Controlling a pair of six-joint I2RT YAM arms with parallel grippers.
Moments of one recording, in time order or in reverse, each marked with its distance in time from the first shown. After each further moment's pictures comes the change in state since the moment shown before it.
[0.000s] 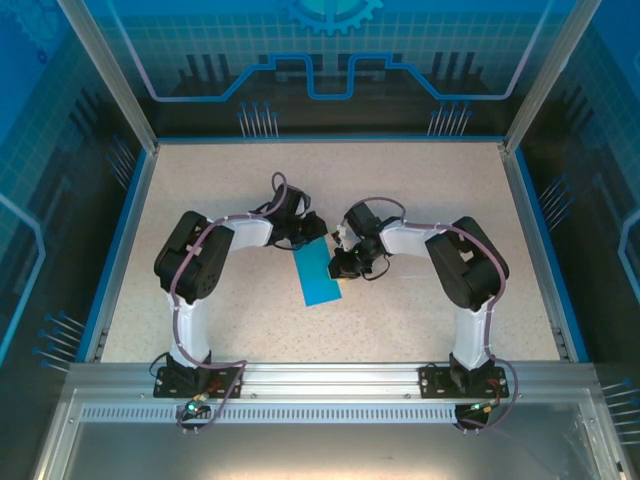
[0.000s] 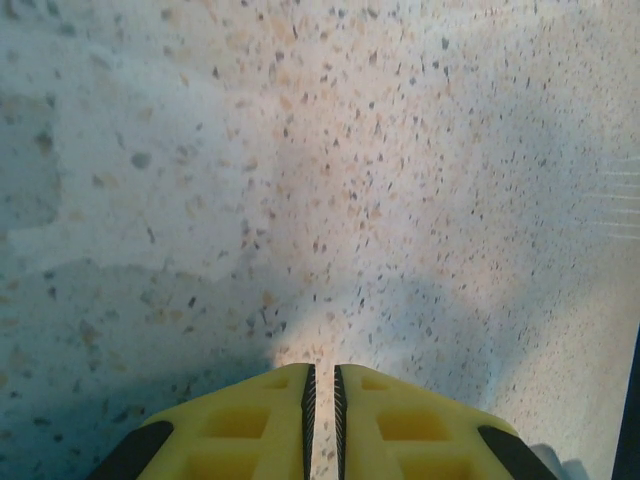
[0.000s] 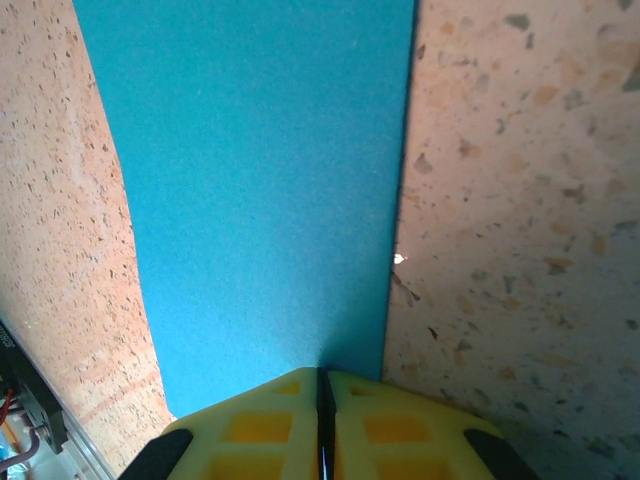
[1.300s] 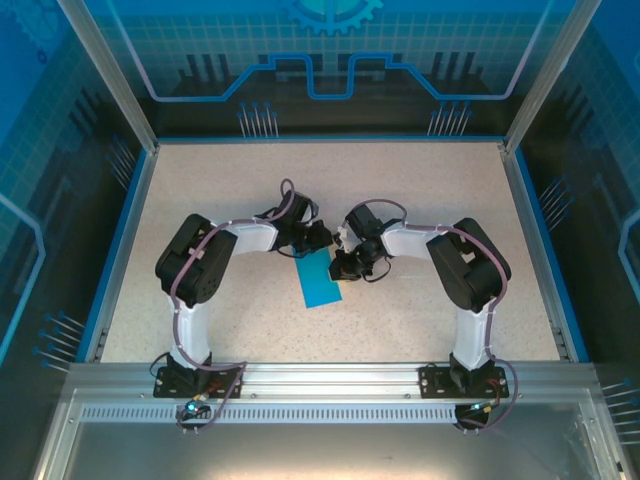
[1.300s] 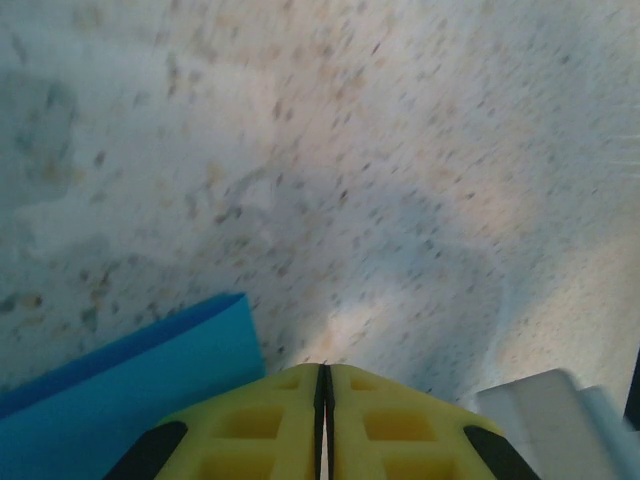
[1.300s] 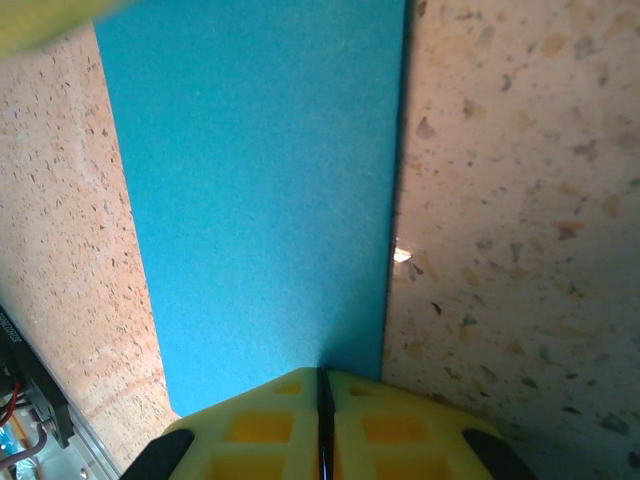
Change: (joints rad) left arm -0.059 -0.025 -0.042 -0.041 0.031 0.012; right arm 0.002 -0.014 -0.026 0.018 -0.009 0.015
